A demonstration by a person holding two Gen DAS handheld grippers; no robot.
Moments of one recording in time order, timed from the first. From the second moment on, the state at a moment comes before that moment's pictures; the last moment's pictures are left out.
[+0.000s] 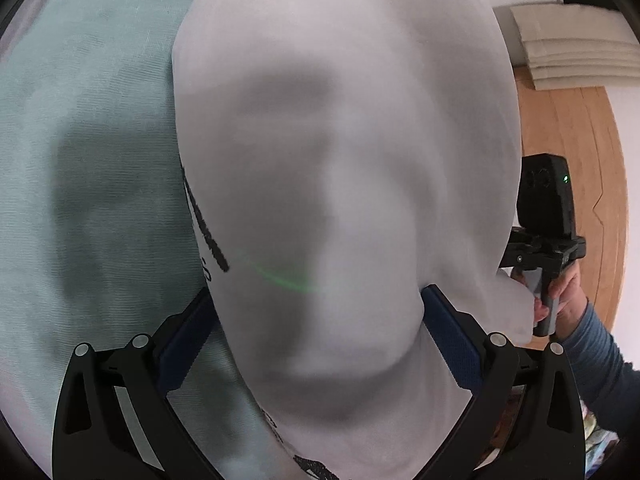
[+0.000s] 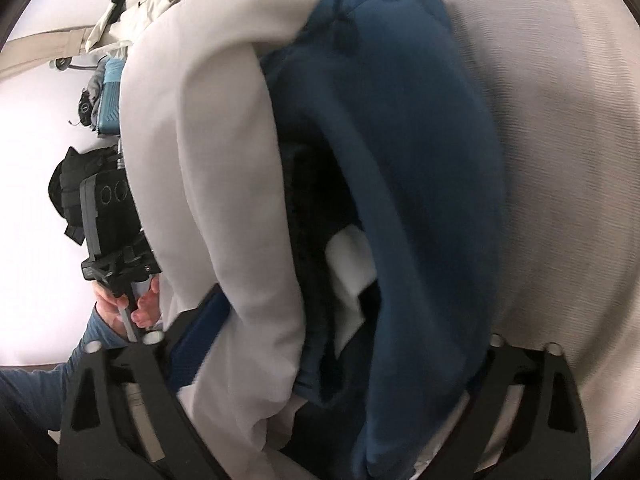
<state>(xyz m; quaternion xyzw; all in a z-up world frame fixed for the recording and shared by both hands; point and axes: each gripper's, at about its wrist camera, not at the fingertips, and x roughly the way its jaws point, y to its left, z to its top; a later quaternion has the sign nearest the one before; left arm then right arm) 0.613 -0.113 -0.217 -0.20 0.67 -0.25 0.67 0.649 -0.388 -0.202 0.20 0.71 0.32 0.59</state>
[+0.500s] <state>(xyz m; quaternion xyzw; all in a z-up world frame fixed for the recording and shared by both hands) 0.607 -0.131 -0.196 -0.20 0.65 -0.26 0.68 0.644 -0.378 -0.194 0.20 0.70 0.32 0.61</state>
